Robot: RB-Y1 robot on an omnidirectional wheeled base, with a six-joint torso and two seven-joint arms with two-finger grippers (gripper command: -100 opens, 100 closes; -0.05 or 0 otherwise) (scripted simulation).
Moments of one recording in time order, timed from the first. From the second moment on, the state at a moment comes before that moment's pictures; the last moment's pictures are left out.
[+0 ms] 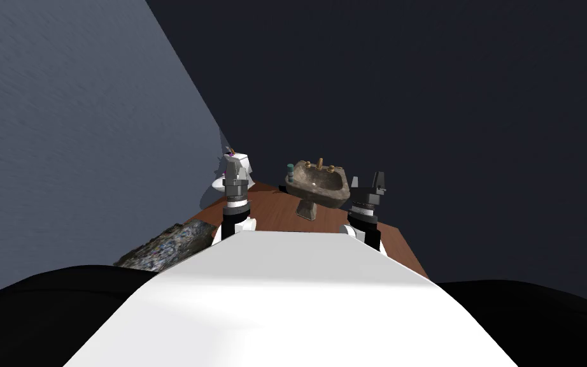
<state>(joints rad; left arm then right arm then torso) 0.48 0.01 -0.05 -2.34 -0.12 -0.55 -0.16 0.53 -0.04 -0.07 -2.26 -0.12 -0.56 -0.07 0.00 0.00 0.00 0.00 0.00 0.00</state>
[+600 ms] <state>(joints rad) 0.50 0.14 -0.04 -2.26 -0.17 -0.54 -0.17 0.53 -0.04 -0.07 -2.26 -0.12 -0.56 -0.07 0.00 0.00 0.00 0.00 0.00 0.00</state>
